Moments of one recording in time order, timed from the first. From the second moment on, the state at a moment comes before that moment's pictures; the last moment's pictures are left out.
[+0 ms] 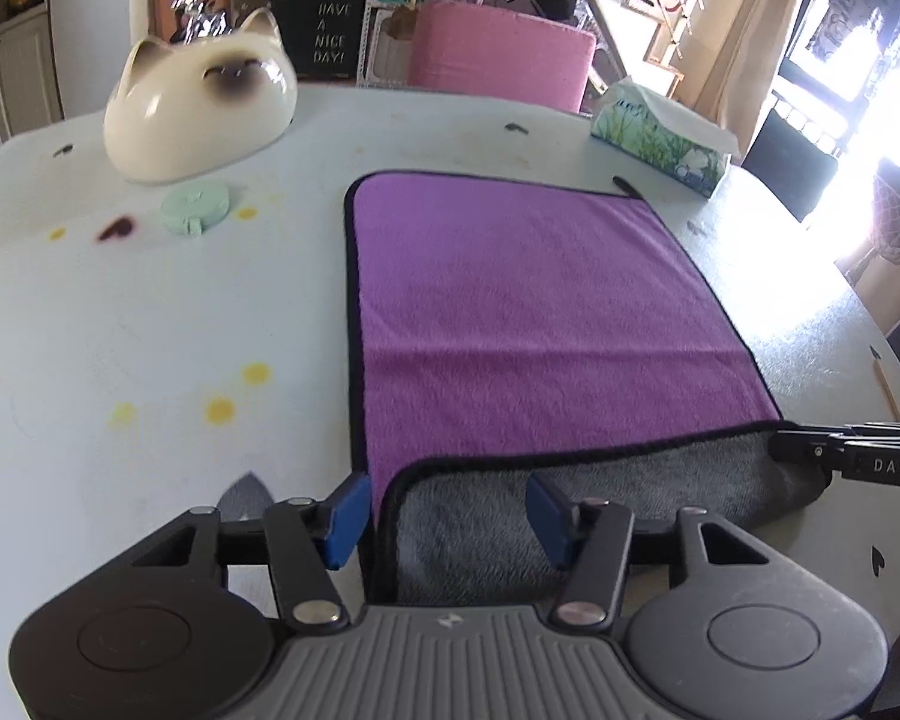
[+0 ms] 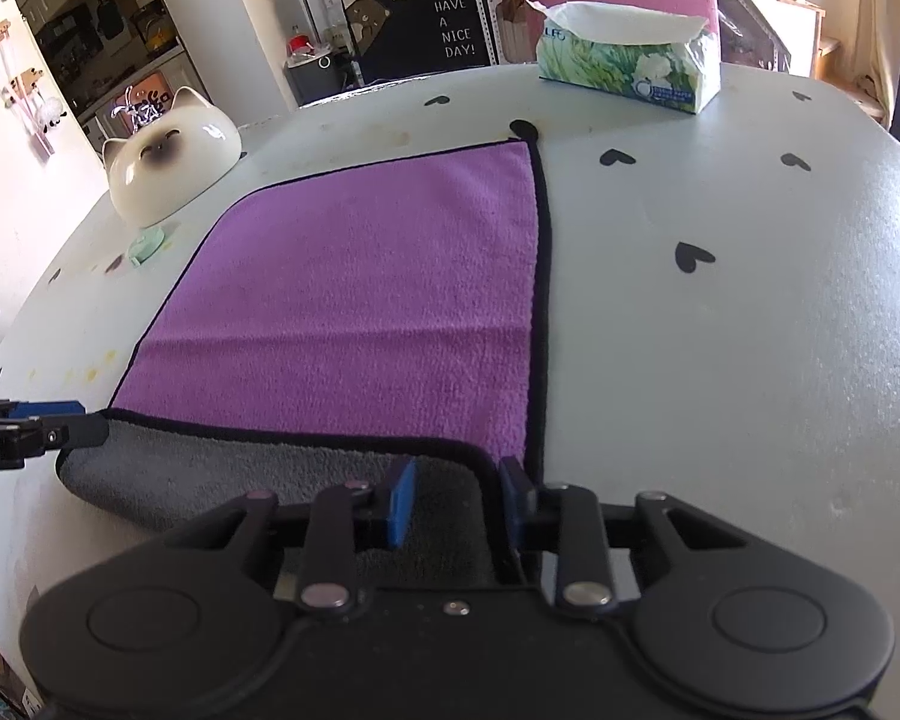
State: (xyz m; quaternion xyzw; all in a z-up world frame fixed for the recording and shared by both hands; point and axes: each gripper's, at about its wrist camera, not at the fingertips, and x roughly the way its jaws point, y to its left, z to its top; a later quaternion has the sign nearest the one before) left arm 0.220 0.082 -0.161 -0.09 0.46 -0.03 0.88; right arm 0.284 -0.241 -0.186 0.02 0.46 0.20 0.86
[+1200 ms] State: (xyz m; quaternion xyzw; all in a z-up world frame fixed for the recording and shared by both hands) left arm 0.208 0.089 -0.170 -0.12 0.48 -0.01 0.87; right arm 0.274 -0.251 -0.182 0.03 0.46 0.20 0.86
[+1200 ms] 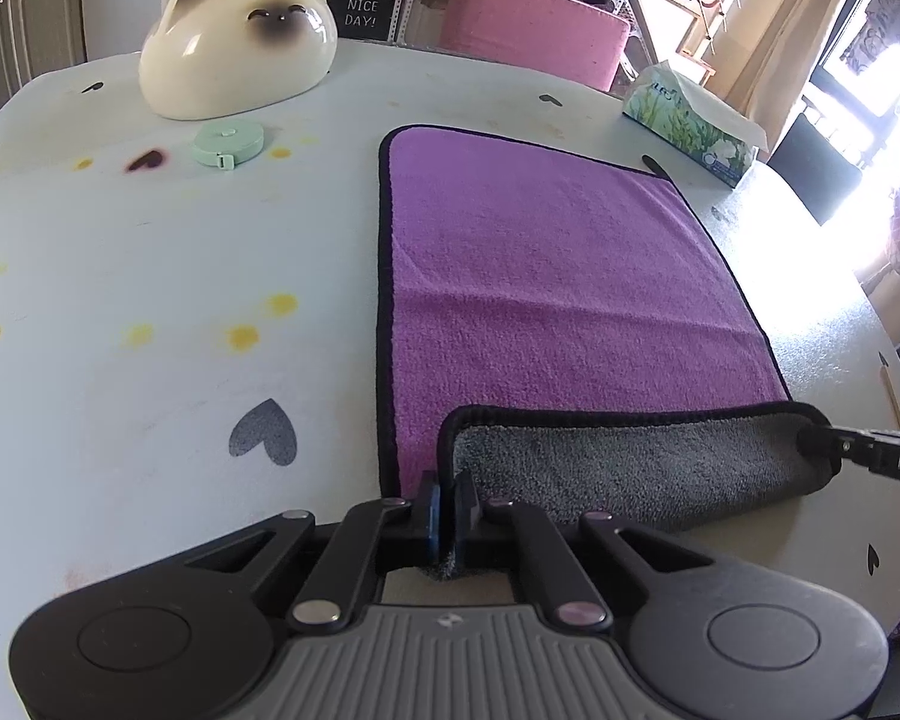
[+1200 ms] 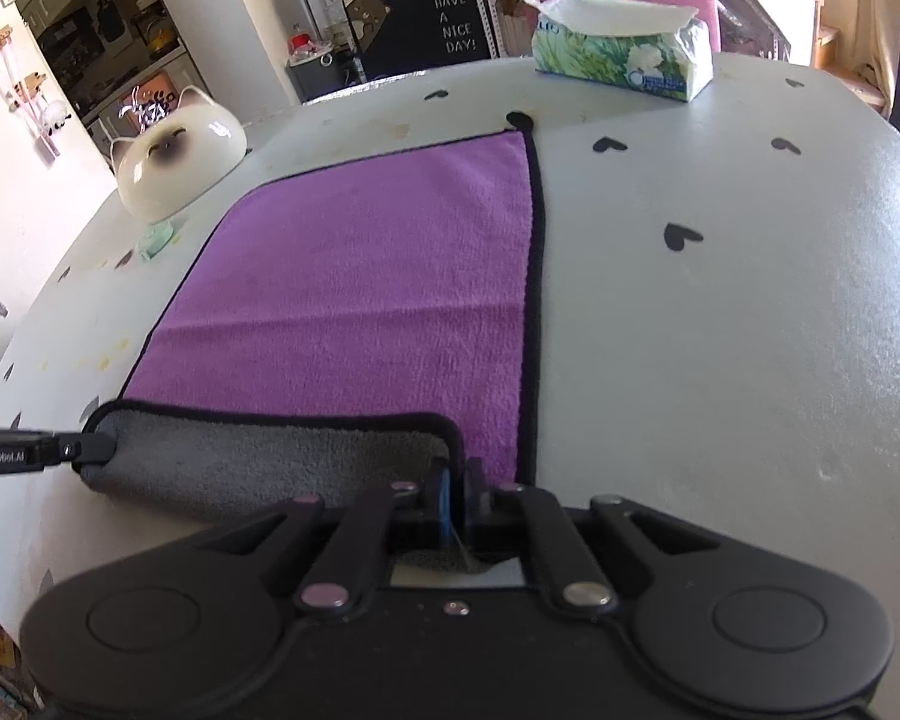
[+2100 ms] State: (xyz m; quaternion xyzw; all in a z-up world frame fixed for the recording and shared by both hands) left arm 0.246 0.094 -0.147 -0.11 0.46 0.01 0.88; right arm 0.312 -0.247 -0.161 0.03 0.44 0.20 0.88
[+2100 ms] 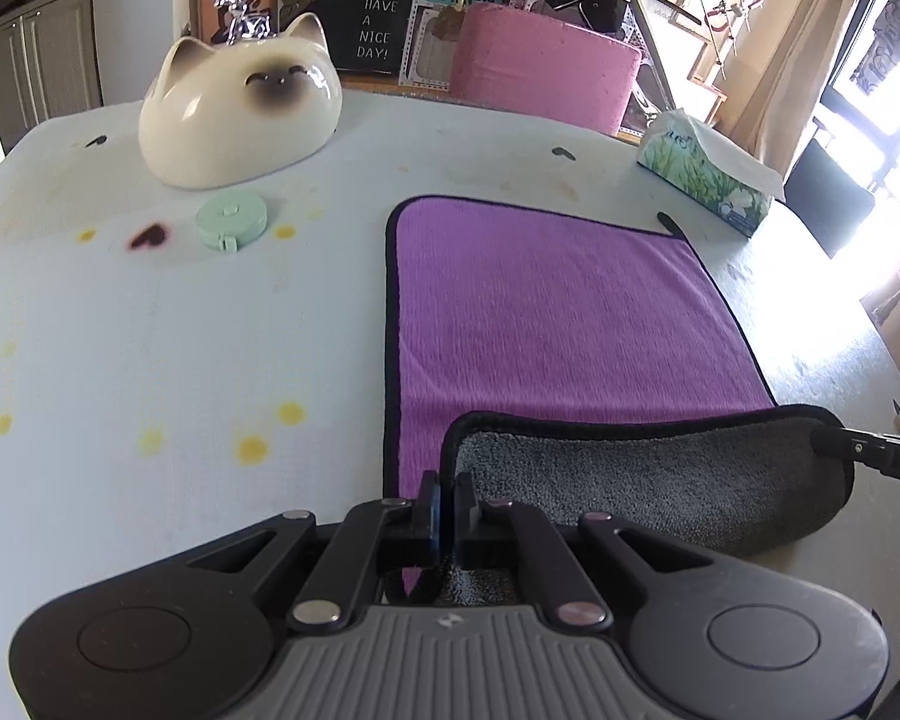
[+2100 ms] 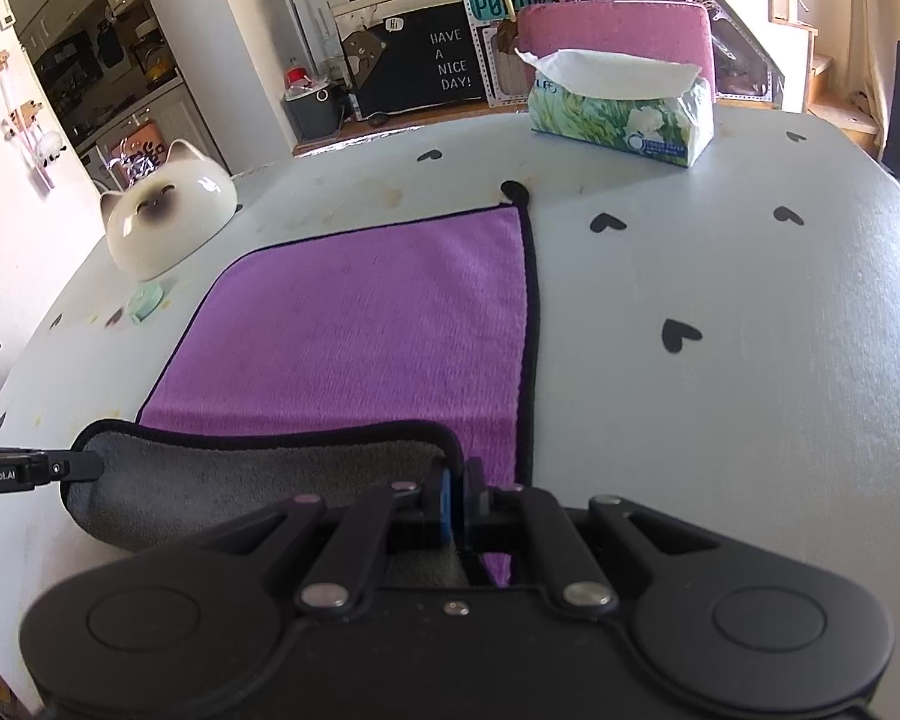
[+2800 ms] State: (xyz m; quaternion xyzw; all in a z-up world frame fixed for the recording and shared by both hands) left arm 0.352 0.113 -0.128 -0.09 0.42 0.03 0.90; right arm 0.407 -0.223 -0.135 0.03 0.39 0.20 0.90
